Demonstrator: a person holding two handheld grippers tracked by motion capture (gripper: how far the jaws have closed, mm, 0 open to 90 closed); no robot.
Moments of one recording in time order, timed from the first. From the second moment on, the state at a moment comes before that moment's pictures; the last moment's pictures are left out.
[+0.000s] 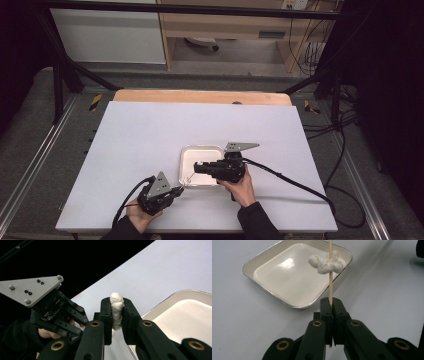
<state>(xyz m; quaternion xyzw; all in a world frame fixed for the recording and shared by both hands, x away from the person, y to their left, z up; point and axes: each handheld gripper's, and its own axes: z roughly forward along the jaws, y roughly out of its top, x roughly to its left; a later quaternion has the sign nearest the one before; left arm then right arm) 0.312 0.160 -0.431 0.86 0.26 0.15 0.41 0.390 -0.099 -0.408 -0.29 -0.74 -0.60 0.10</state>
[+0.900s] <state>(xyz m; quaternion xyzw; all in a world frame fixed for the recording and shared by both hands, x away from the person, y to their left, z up) 0.313 0.158 -0.432 0.85 0.28 0.14 0.43 0.386 -0.097 -0.411 -0.29 -0.73 -0.61 0.09</state>
